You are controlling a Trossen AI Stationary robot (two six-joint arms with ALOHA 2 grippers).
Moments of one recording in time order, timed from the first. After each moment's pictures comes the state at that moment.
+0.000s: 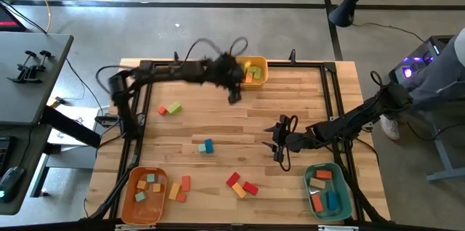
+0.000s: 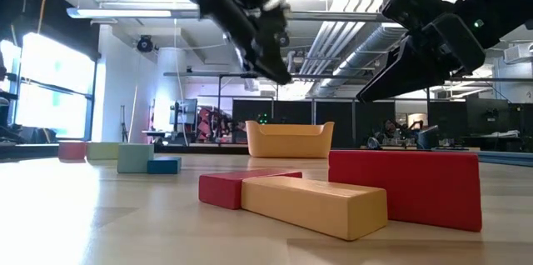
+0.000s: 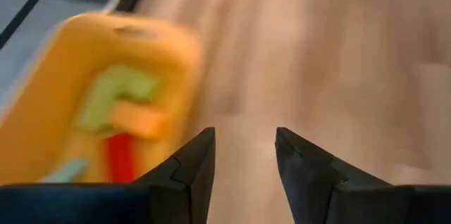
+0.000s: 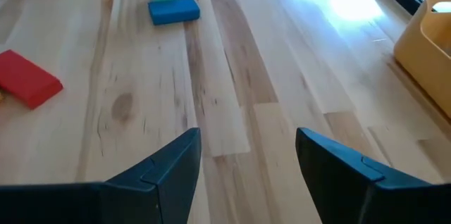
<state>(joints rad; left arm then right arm) 0.36 1.83 1.42 -0.35 0.08 0.12 0.36 1.35 0.49 0.22 0.52 0.20</state>
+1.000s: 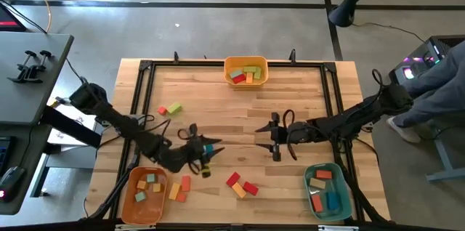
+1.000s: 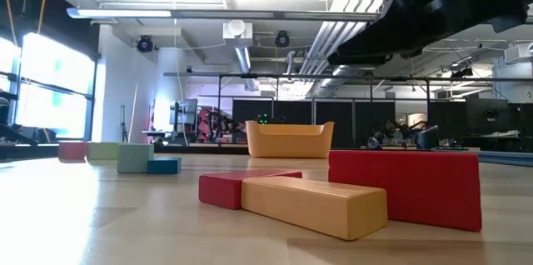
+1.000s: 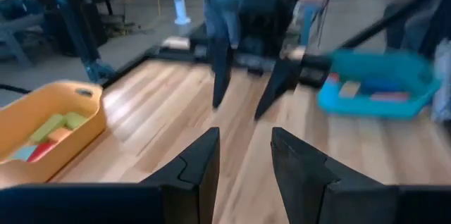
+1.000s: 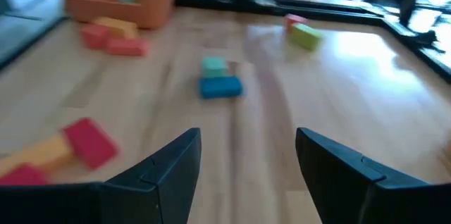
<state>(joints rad) -0.58 1.46 0.85 0.26 -0.91 -0.25 0.27 1.35 0.49 0.49 0.26 0.00</state>
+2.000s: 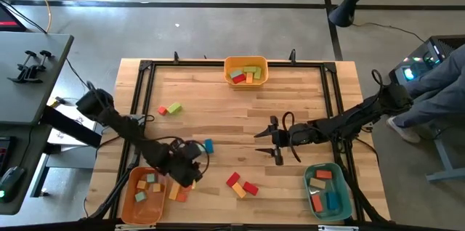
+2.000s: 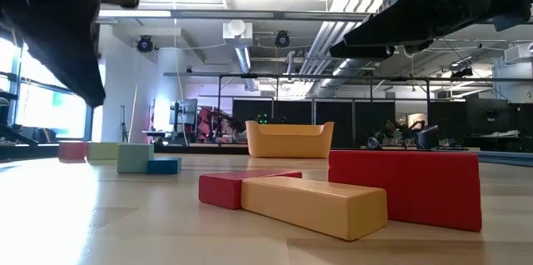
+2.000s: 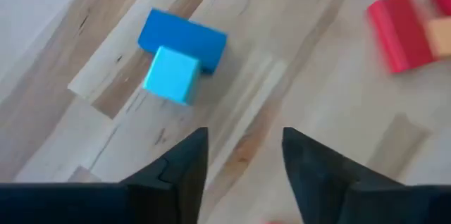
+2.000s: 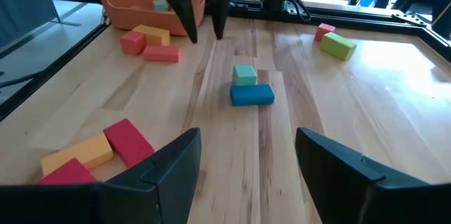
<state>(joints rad) -0.62 1.59 0.99 -0.72 -0.43 -1.16 0.29 1.35 0.49 0.51 0.20 0.00</state>
